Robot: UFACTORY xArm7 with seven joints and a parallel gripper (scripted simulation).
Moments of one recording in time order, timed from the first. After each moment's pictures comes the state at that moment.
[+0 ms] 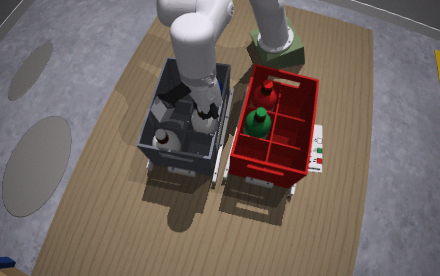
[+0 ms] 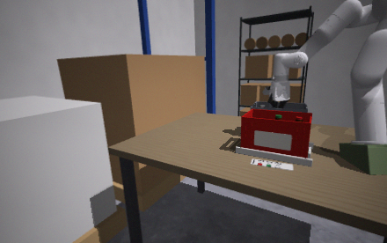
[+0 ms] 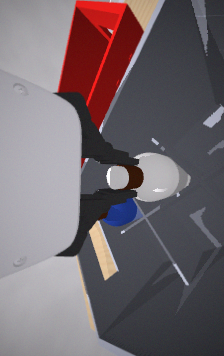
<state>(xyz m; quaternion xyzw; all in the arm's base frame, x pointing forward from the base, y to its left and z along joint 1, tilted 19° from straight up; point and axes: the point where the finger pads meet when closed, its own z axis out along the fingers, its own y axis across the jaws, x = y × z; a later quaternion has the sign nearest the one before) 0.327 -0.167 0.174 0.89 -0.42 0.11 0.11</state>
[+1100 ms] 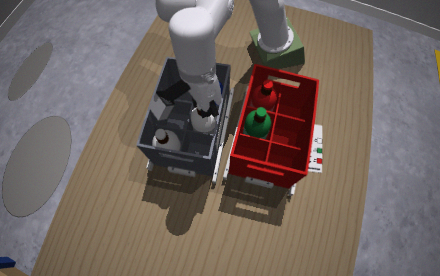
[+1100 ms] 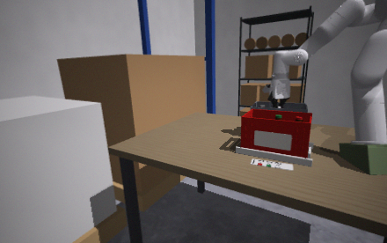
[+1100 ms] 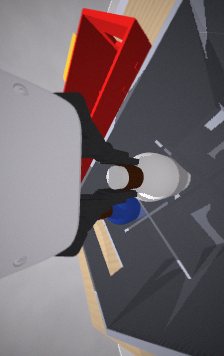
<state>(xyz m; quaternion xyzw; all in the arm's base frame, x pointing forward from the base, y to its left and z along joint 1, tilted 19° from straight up) 0.327 -0.164 0.185 0.89 -0.42 0.11 0.11</state>
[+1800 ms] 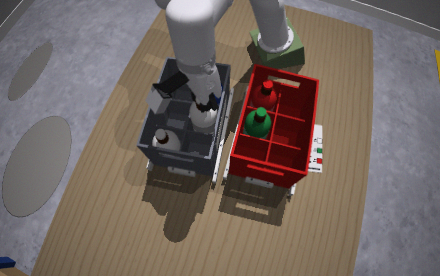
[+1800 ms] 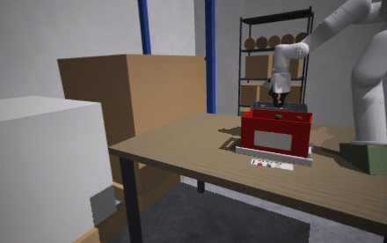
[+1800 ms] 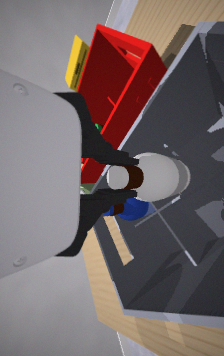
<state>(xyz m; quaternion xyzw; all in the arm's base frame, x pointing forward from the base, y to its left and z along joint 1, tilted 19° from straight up) 0.323 -0.155 0.213 0.89 -0.42 0.11 0.11</state>
